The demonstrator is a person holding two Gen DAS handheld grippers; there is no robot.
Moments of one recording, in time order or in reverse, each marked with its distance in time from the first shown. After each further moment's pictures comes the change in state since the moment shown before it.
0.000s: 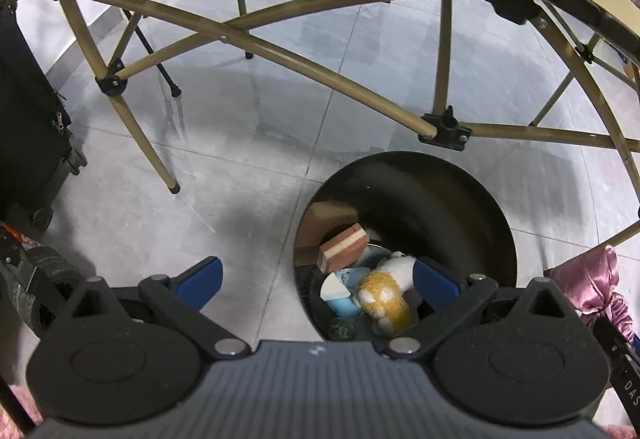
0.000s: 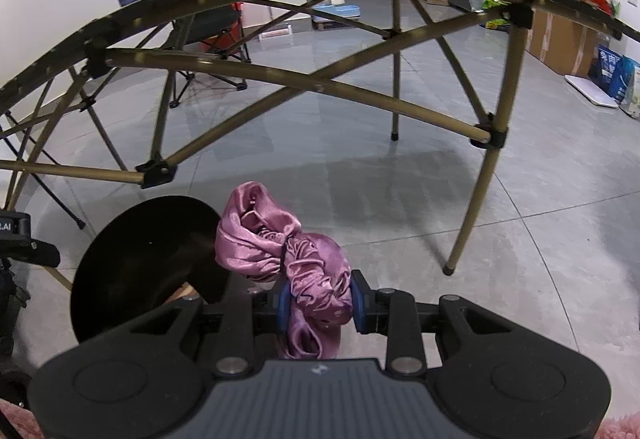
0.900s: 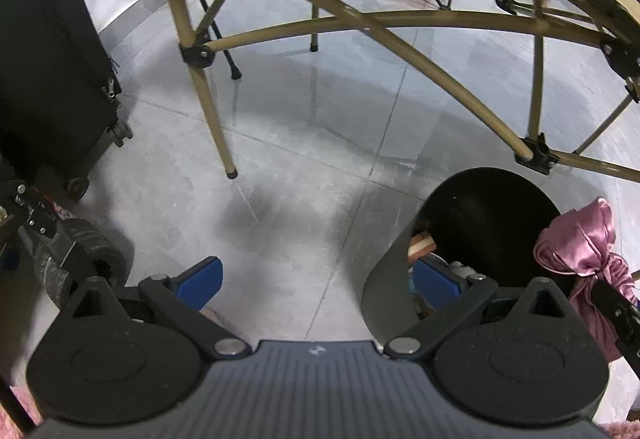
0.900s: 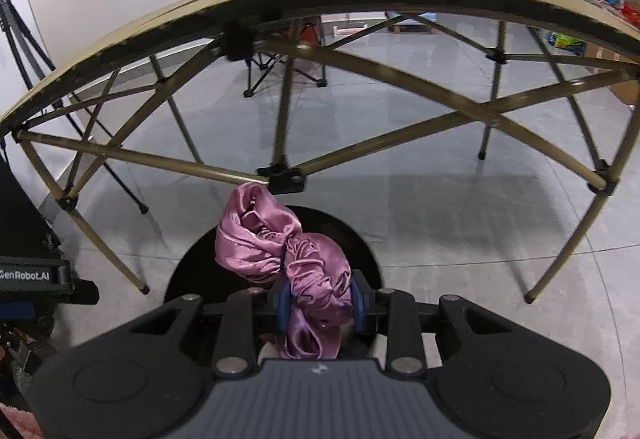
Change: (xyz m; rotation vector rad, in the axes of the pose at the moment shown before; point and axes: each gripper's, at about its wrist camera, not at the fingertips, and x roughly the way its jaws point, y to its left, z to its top) left arm 0.000 0.086 -0.001 -0.123 0.010 0.062; right arm 0.018 0.102 0.023 -0.110 0.015 0.150
